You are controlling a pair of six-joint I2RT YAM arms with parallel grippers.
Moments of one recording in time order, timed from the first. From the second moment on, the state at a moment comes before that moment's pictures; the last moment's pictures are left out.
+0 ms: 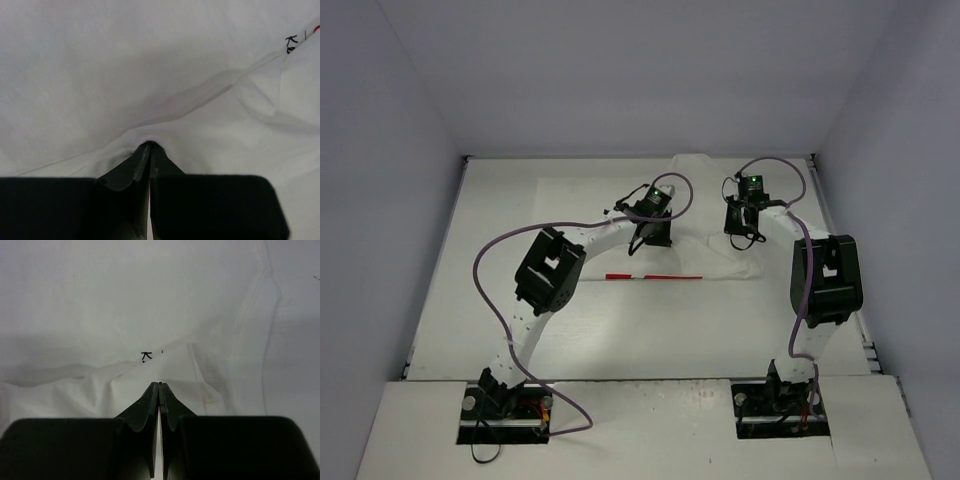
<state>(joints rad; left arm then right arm) -0.69 2.26 1.78 -0.40 0.09 -0.54 0.12 1.83 1.18 -0.29 0.00 0.24</state>
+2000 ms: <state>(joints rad) -0.28 1.46 1.02 -0.80 -0.15 -0.54 0.16 1.41 0.85 -0.50 0.16 0.51</state>
